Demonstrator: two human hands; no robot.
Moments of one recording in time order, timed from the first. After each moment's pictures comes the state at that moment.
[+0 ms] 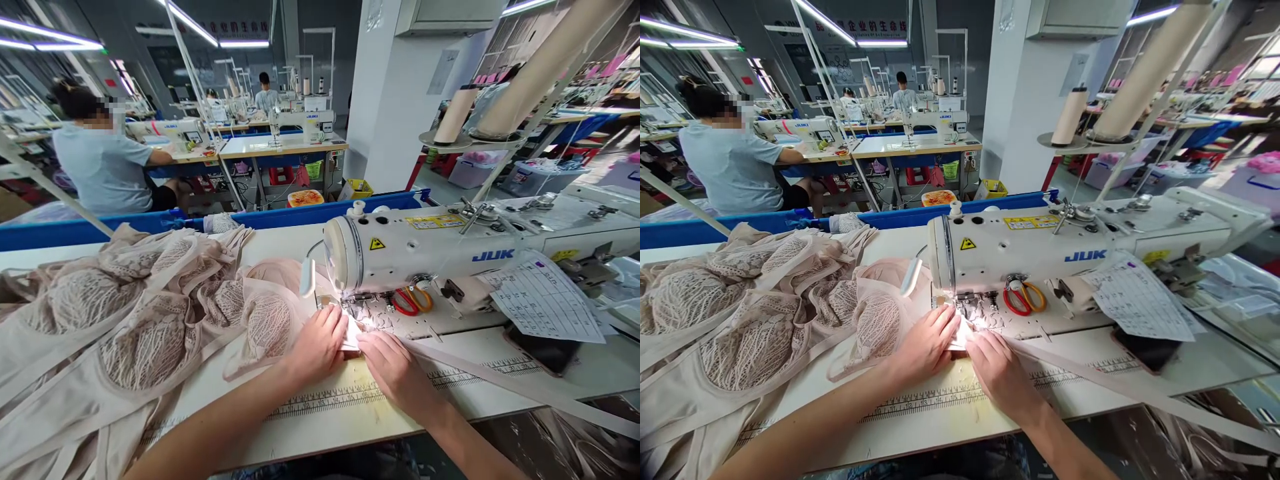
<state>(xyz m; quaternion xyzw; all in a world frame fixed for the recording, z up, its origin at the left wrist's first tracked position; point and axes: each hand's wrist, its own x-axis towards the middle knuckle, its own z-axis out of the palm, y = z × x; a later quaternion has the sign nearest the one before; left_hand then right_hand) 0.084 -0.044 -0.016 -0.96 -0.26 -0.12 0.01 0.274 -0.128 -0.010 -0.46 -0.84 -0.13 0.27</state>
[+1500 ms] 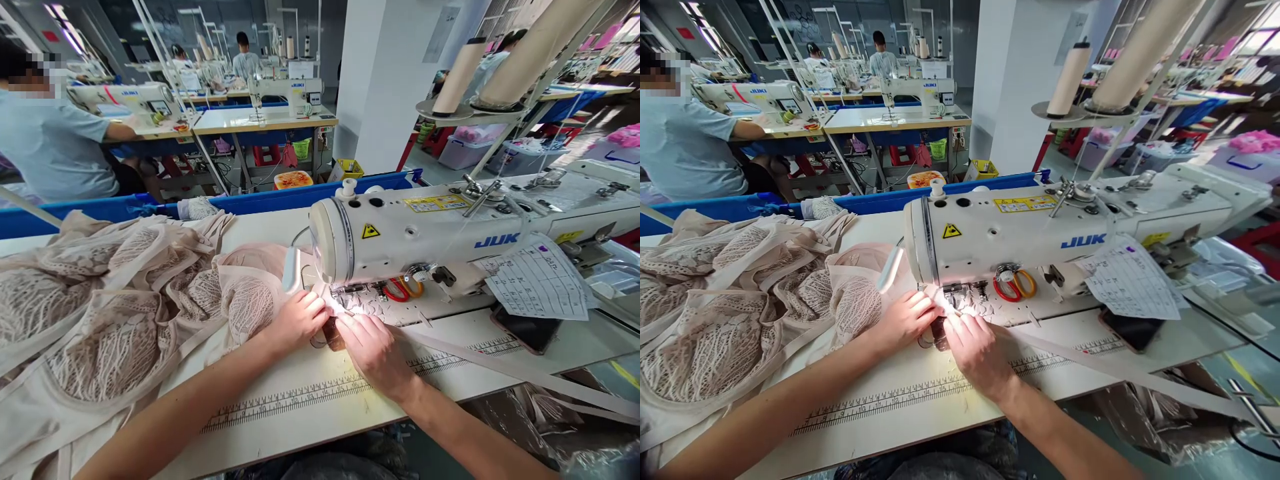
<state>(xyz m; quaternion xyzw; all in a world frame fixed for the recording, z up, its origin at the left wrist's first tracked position) 0.073 -0.002 -0.018 -0.97 -0.13 -0.21 0.08 0.256 -0.112 -0.013 -0.47 -0.82 -0.21 0.25</state>
